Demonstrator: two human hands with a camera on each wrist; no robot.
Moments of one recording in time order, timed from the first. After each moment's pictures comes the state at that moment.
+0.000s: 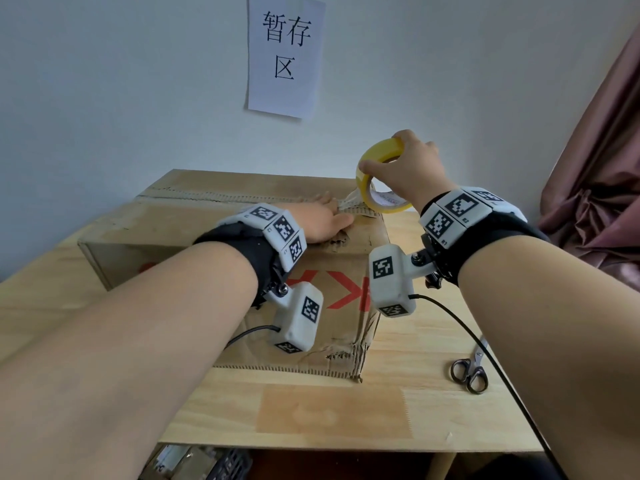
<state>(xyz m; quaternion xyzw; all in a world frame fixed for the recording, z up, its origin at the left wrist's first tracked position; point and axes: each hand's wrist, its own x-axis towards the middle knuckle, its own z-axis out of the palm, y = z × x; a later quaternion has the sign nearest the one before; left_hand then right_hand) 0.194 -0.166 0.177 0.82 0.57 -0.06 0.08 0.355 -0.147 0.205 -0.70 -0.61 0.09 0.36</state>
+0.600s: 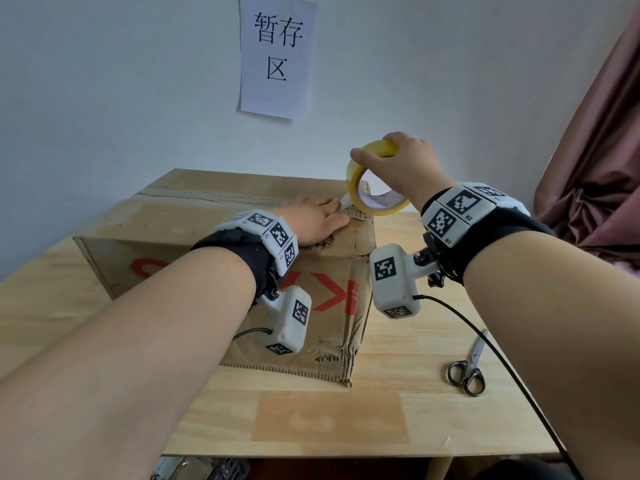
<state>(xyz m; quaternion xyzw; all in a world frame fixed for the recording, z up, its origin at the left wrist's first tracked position) 0.193 -0.158 0.174 0.83 0.55 -0.05 0.06 0.356 -0.150 0.214 -0.69 -0.62 0.10 0.37</state>
